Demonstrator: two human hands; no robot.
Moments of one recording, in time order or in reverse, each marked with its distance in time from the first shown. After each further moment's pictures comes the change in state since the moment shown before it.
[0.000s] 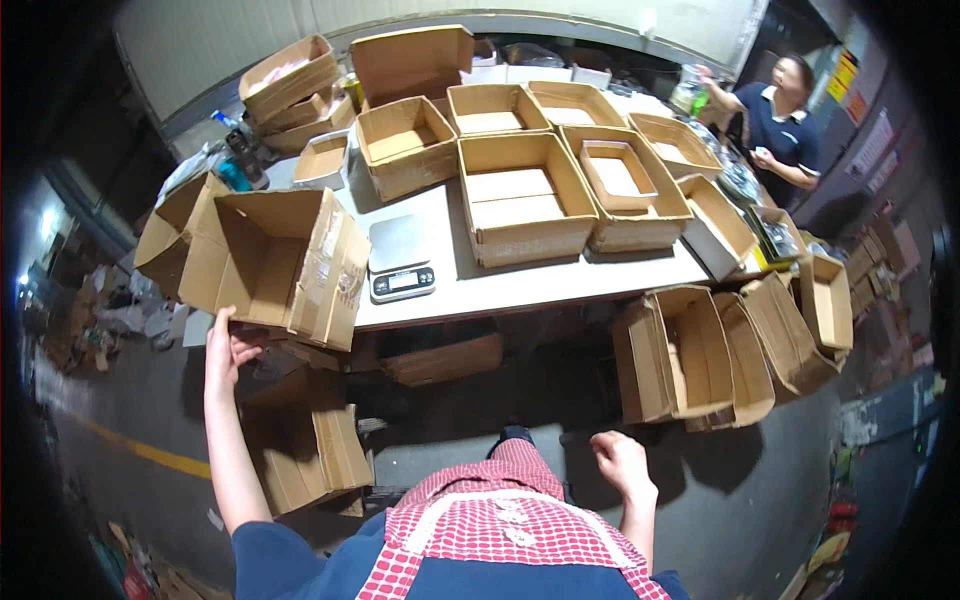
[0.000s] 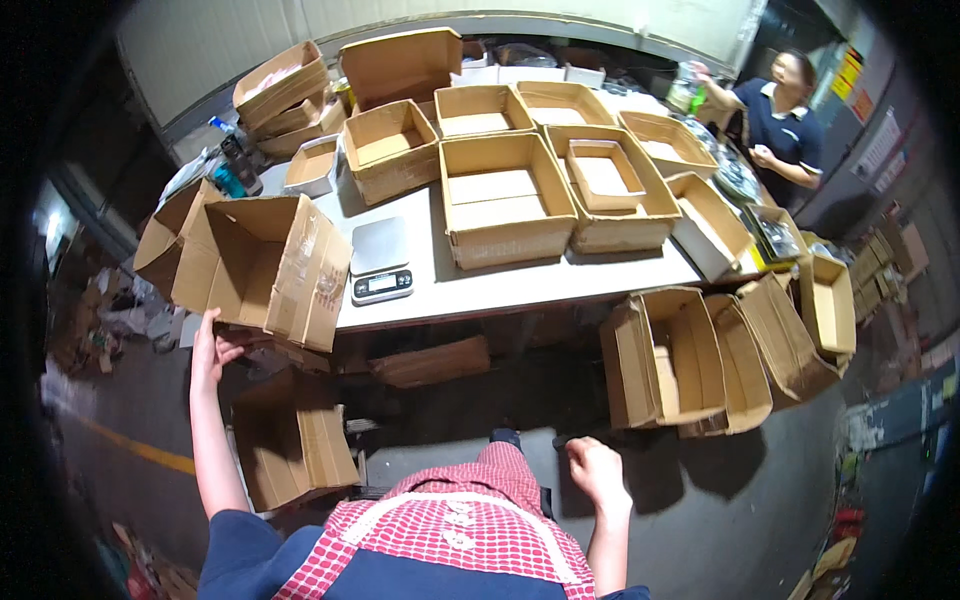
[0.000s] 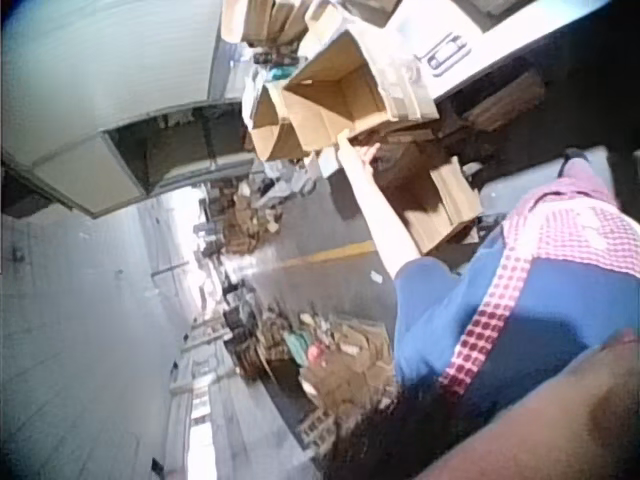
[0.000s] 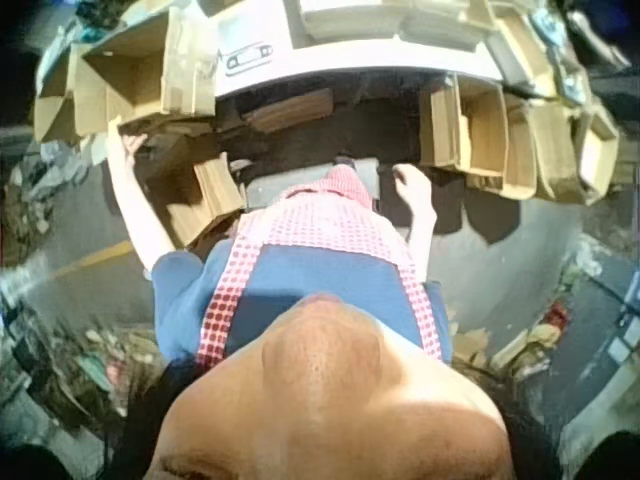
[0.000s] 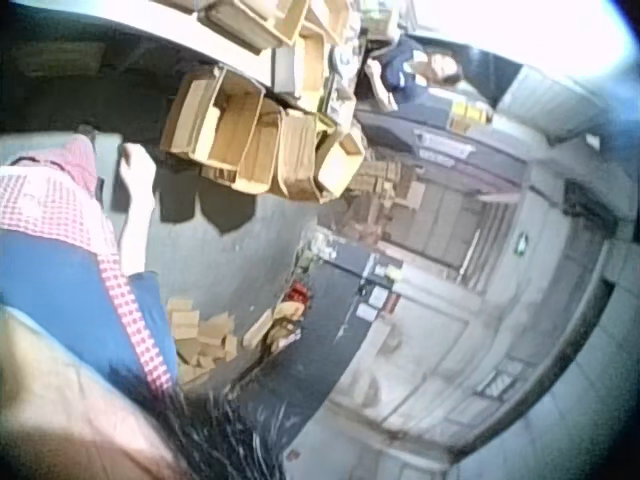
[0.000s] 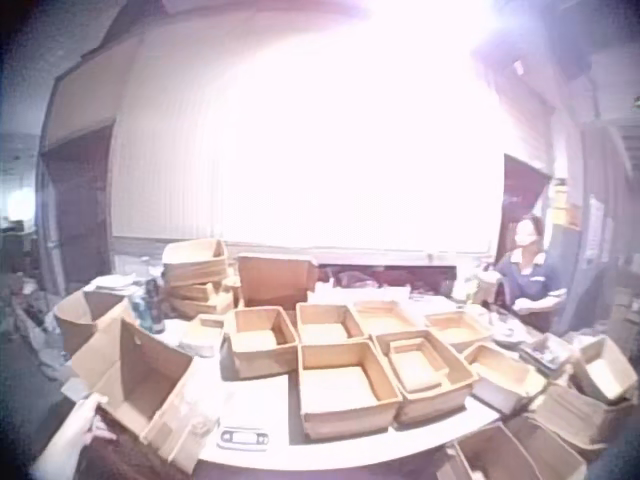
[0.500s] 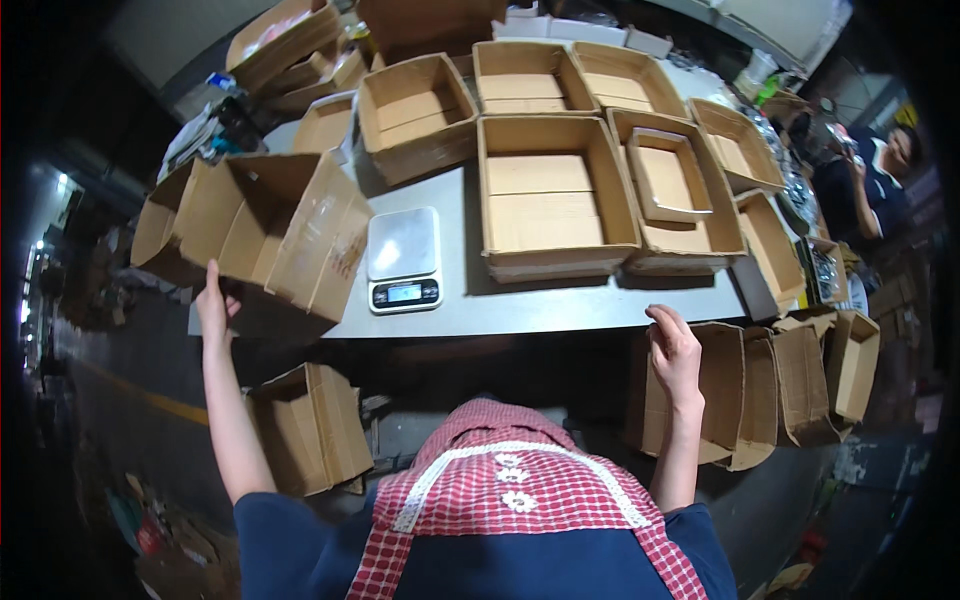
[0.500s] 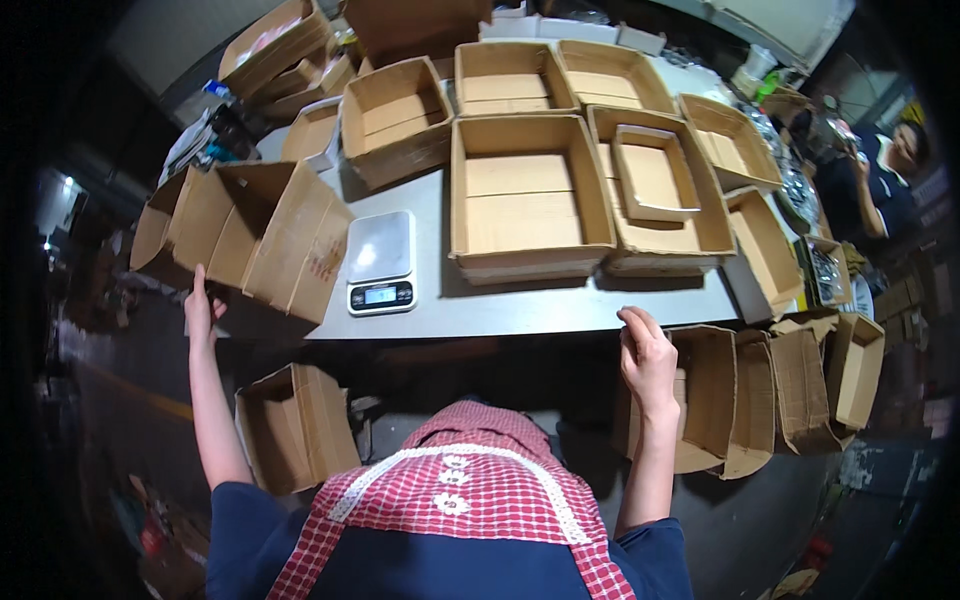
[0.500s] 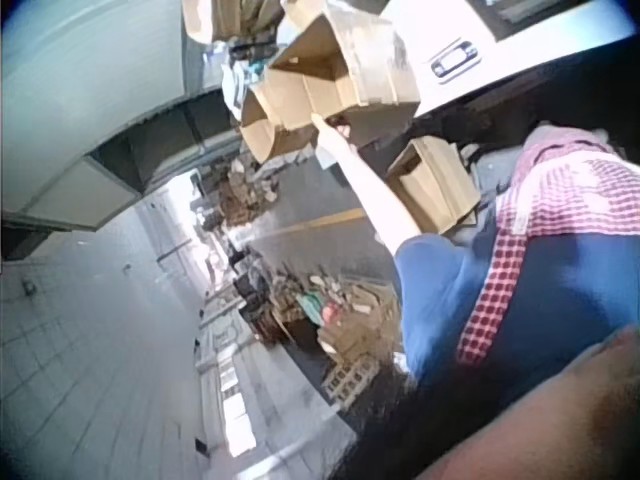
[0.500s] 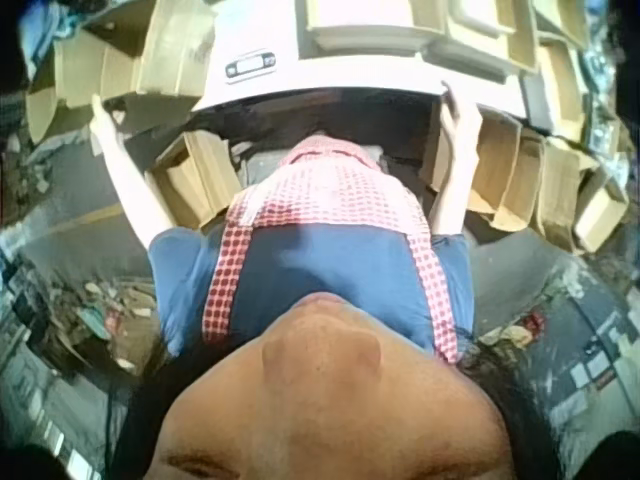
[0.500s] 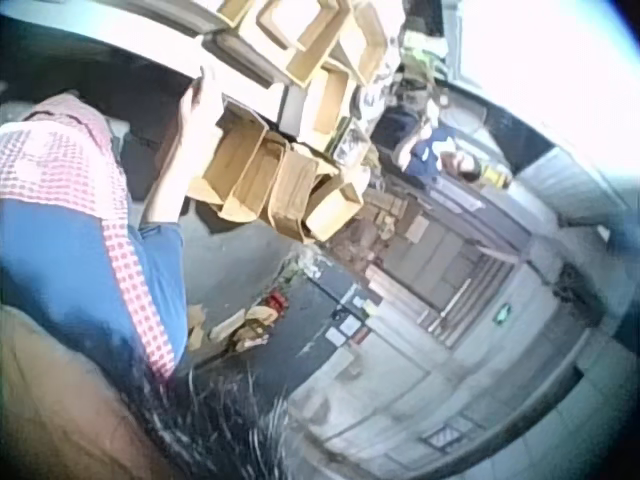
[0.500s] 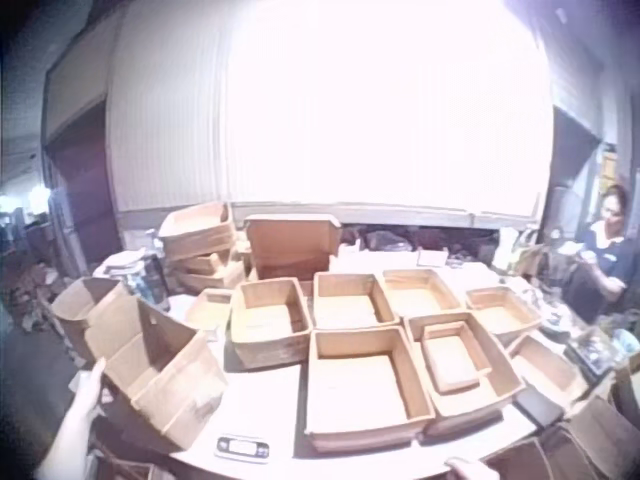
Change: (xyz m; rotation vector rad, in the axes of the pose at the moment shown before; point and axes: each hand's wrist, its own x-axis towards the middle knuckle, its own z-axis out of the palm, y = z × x) left_hand 0.137 0.021 0.026 0.148 0.288 0.087; right_hand 0.278 0.007 -0.113 0.181 0.344 -0.261
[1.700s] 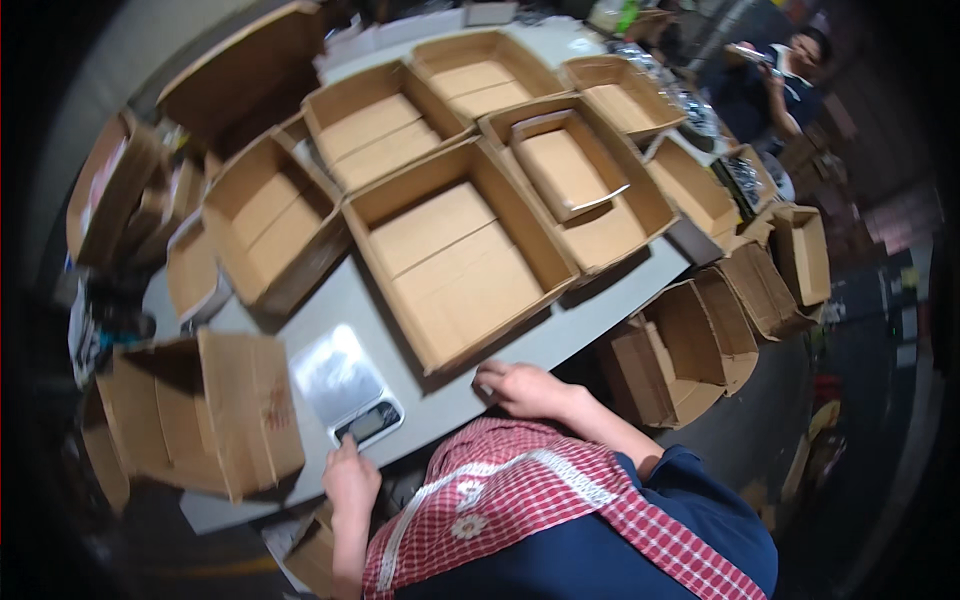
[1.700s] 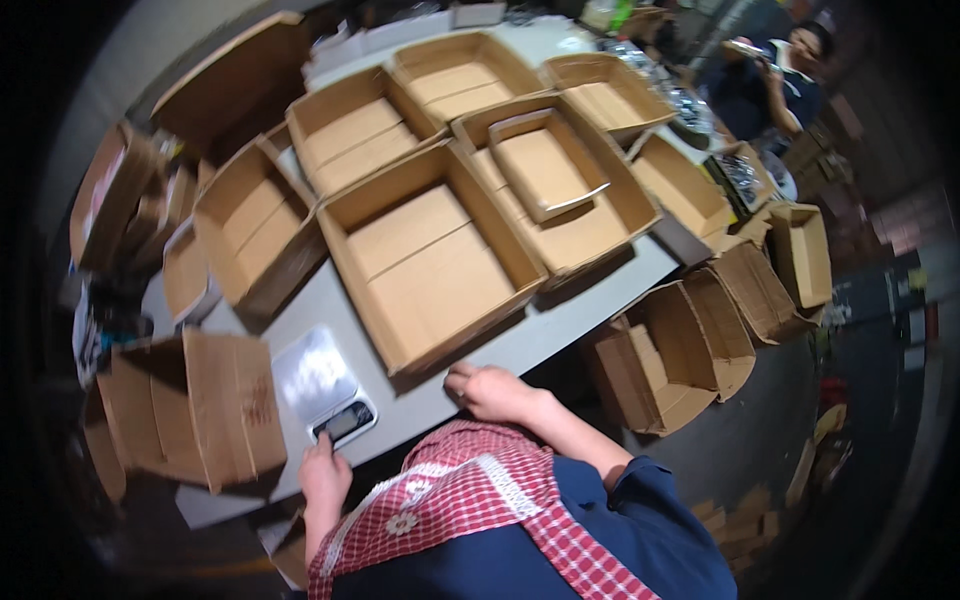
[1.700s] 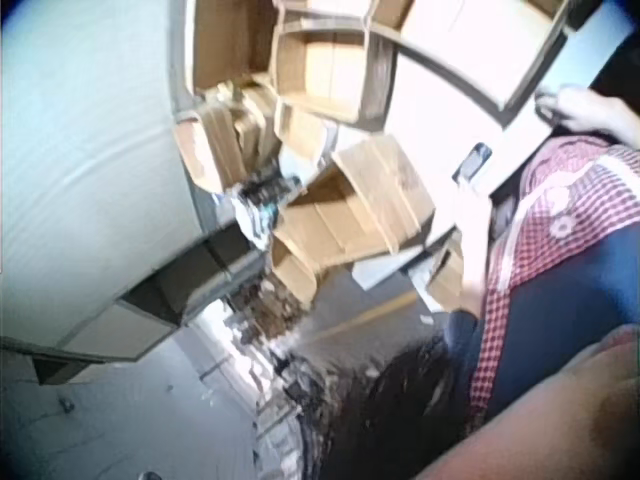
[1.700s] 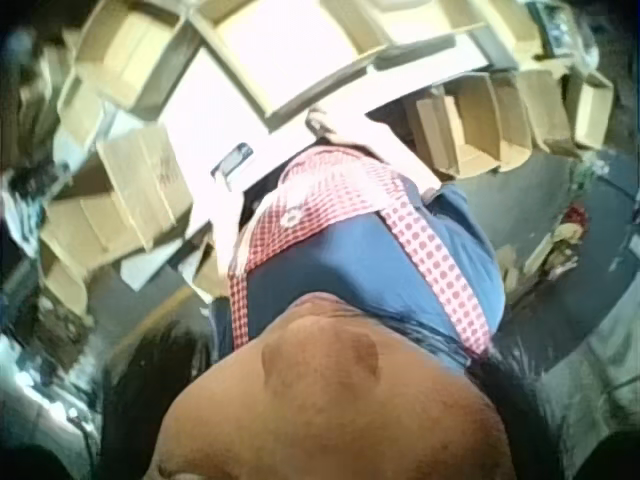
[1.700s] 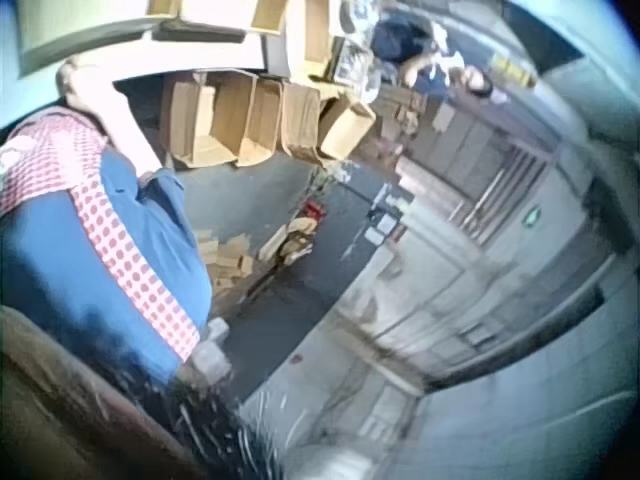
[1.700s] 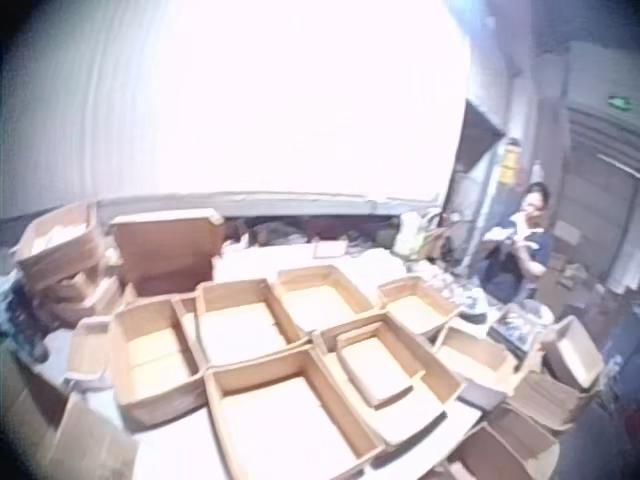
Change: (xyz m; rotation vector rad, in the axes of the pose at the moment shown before) left_hand -0.135 -0.059 0.193 1.166 -0.750 0.695; right_hand 0.068 -0.048 0.161 0.143 -0.643 -0.036
